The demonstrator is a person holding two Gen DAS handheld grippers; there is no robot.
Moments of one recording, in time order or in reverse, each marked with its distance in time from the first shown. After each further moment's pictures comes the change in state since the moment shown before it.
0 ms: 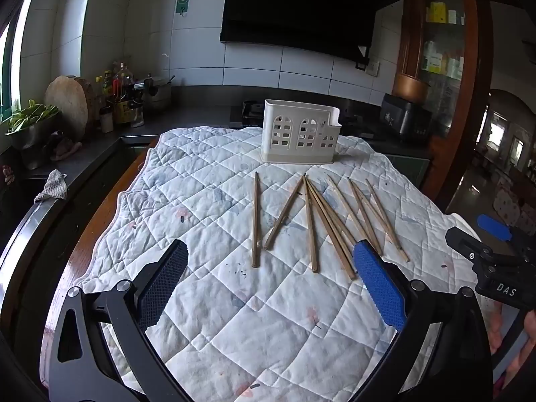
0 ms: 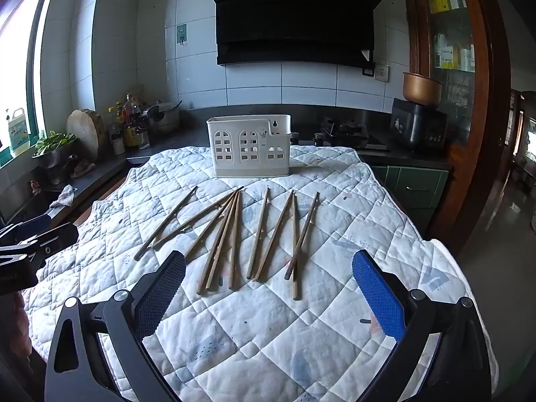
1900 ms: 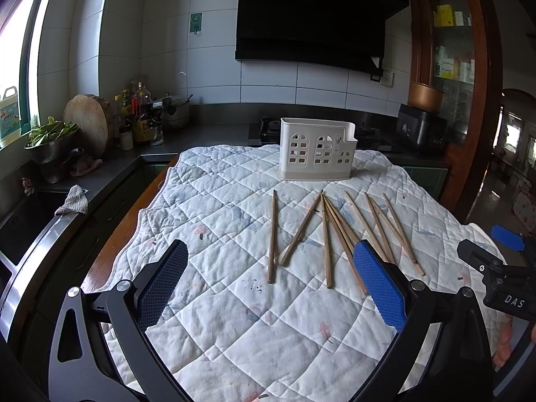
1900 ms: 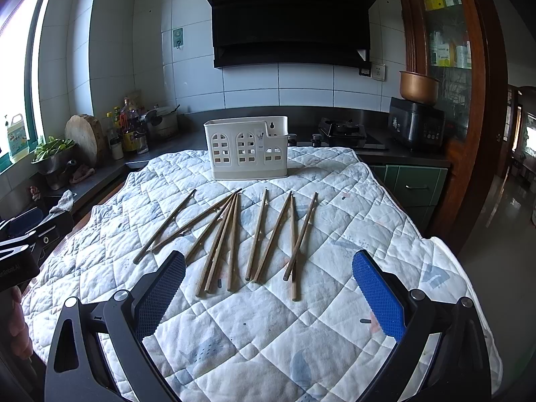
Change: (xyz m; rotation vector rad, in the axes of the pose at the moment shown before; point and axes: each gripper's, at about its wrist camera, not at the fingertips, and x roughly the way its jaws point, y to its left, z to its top) left arm -0.010 -0.009 0.003 0.036 -0.086 0.108; right arm -0.001 -0.003 0.000 0.017 -0.012 -0.001
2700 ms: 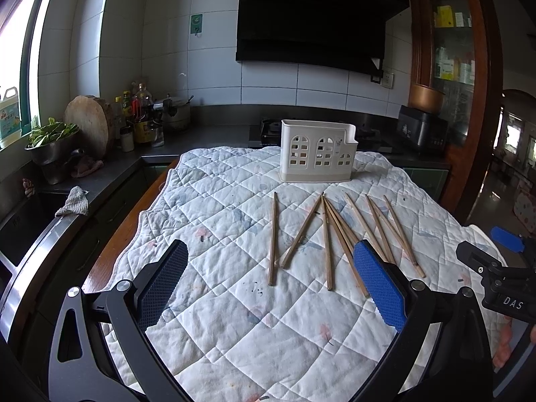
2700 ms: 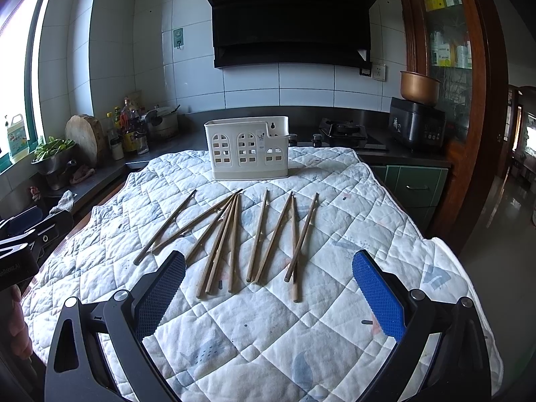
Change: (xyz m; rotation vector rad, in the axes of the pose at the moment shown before) left arm 0.001 0.000 0.002 0.002 -0.007 0.004; right arm 0.001 0.001 0.001 0.003 -0.001 0.002
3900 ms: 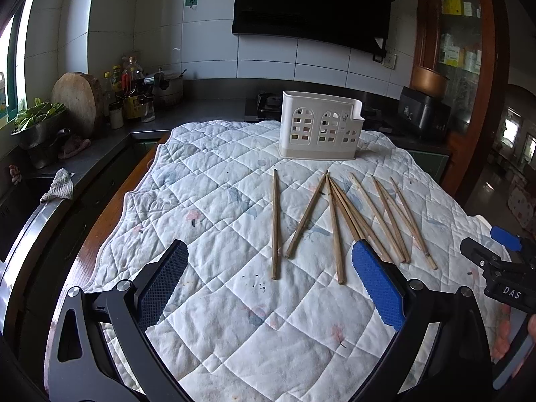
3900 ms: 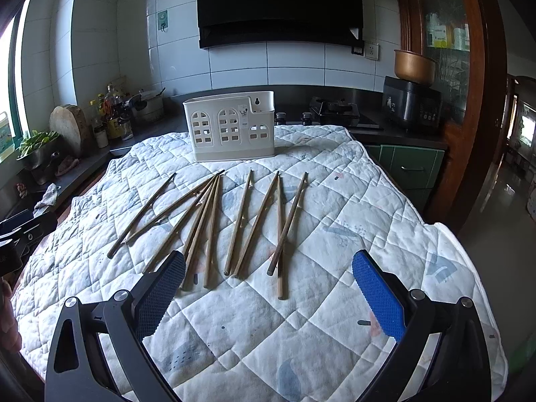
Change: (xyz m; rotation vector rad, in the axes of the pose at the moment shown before) left arm 0.048 0.012 -0.003 -0.021 0.120 -0.029; right arm 0.046 -0.017 -0.006 0.021 0.095 -0.038
